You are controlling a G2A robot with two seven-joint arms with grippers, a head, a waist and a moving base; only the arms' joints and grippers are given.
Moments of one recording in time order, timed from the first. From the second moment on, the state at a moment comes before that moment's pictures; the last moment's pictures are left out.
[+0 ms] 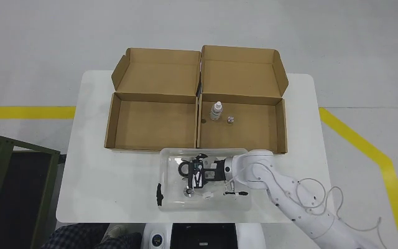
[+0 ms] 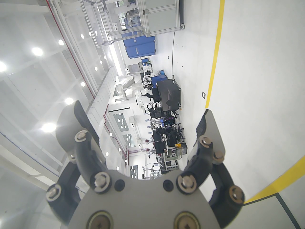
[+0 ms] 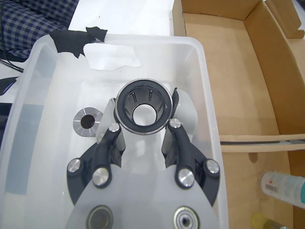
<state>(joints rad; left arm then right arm) -0.01 -0.37 -0.75 -1.25 2.03 -0.40 0.22 -1.03 -1.13 0.77 -1.72 -1.38 -0.79 0.26</state>
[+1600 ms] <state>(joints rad) -0.01 -0.37 -0.75 -1.25 2.03 -0.40 0.22 -1.28 -1.04 1.39 -2.10 -1.19 -0.83 0.09</state>
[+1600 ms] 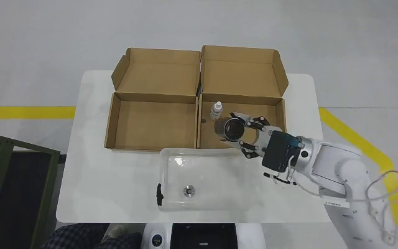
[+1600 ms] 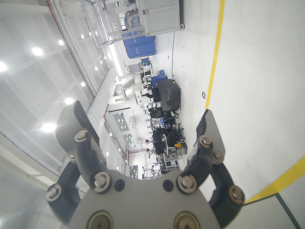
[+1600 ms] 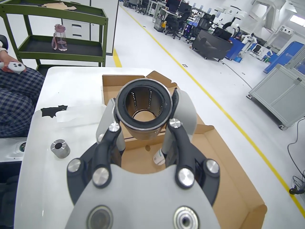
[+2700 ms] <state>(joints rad) -0.01 -0.37 -0.75 -1.25 2.03 -0.40 0.22 -1.06 -1.08 1.04 -1.88 -1.24 -0.80 0.17</state>
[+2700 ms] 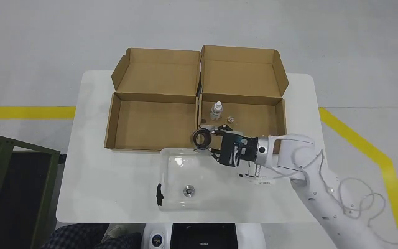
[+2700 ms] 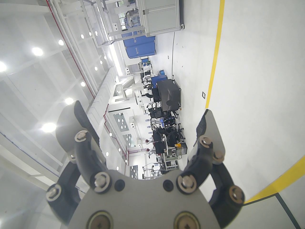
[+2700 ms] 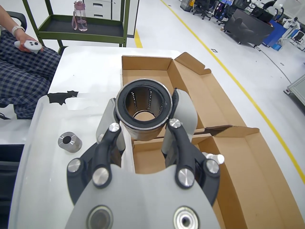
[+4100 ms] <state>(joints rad) -0.01 -0.37 -0.75 -1.25 2.03 -0.40 0.22 -0.59 -1.31 0.59 -1.33 -1.15 -0.69 0.38</state>
